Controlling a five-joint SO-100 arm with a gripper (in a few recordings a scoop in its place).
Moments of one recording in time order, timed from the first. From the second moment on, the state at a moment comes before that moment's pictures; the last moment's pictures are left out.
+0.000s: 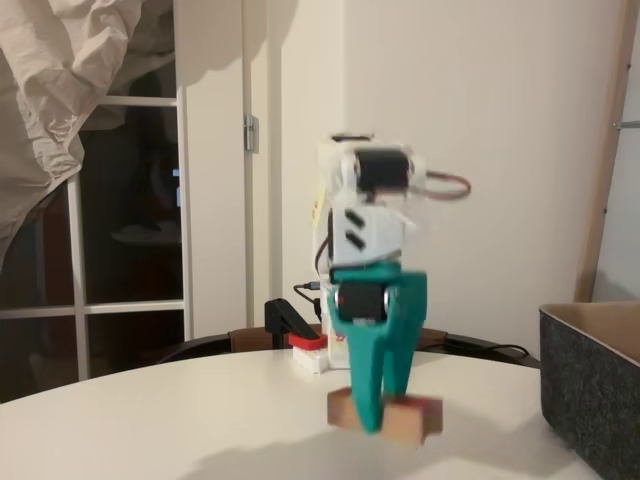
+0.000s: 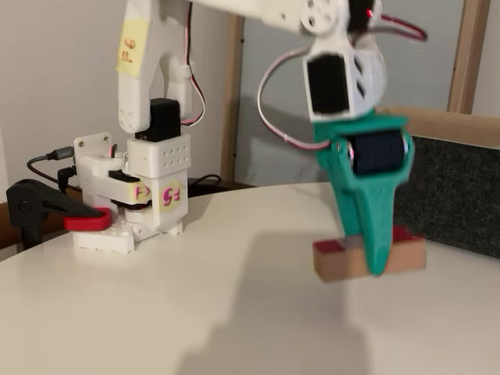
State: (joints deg) arm 3.6 90.2 94.9 69.5 49.7
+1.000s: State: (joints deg) arm -9.4 109.4 94.7 44.0 57.4
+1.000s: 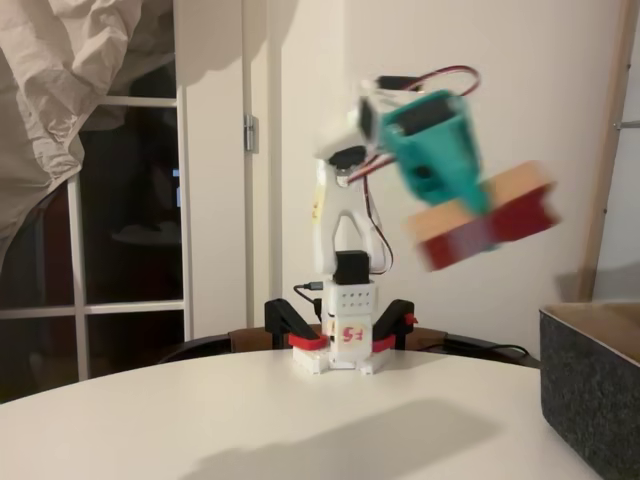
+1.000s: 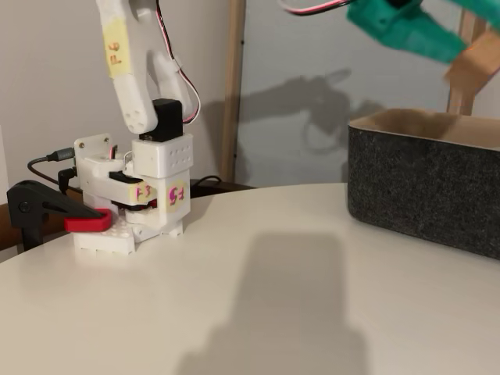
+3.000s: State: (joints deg) arm -14.2 135.1 95.3 84.7 57.3
